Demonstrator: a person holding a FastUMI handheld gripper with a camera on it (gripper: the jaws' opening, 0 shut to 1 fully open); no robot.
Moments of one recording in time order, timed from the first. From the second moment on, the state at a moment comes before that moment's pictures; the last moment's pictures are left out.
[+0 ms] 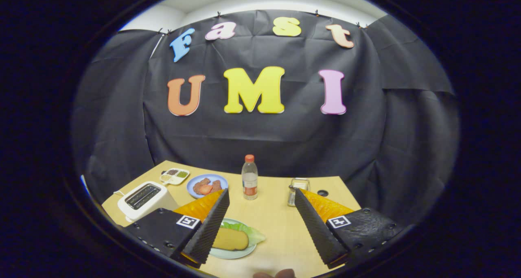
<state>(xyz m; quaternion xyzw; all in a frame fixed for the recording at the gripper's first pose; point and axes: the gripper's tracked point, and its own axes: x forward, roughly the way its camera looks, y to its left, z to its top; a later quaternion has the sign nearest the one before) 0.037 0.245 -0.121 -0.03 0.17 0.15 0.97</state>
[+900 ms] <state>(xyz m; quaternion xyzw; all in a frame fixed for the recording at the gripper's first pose) -0.047 0.142 0.040 0.01 0.04 0.06 1.00</state>
